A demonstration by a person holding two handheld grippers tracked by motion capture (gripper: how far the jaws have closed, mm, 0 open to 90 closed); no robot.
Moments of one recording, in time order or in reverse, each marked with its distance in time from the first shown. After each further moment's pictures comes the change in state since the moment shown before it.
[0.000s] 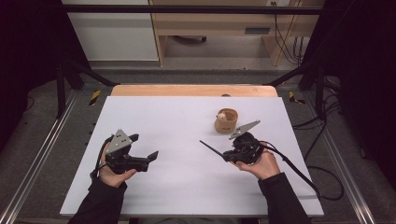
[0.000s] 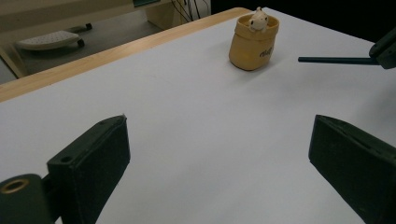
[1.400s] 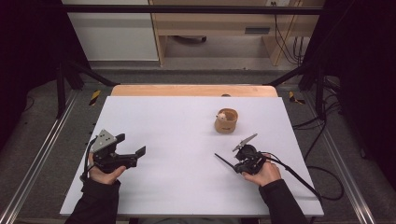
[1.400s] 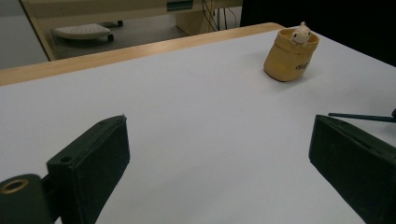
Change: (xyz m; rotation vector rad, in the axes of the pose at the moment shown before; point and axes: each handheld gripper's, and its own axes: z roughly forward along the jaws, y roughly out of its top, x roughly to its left) left arm 0.026 -0.018 -0.018 -0.060 0.097 -0.148; right arm -0.013 -0.046 0.033 0.214 -0.134 0.118
